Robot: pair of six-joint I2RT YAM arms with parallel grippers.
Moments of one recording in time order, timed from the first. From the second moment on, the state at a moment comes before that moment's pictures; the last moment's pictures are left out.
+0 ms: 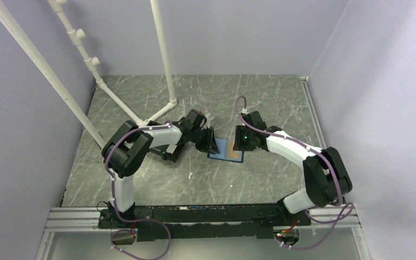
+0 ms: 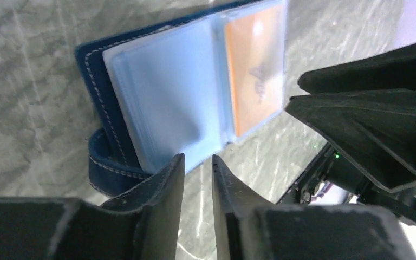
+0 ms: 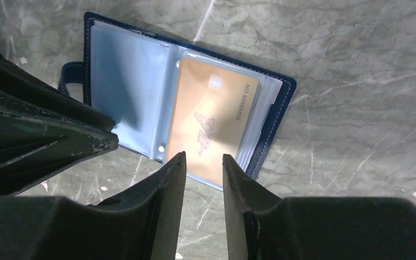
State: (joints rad) left arm -0.68 1.94 1.12 -0.05 0.48 -0.67; right arm 0.45 1.48 0.82 -0.35 -0.09 0.45
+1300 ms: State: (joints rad) left arm -0.28 1.47 1.12 -0.71 0.41 -0.29; right arm 0.62 1.52 0.71 -0.15 -0.16 0.53
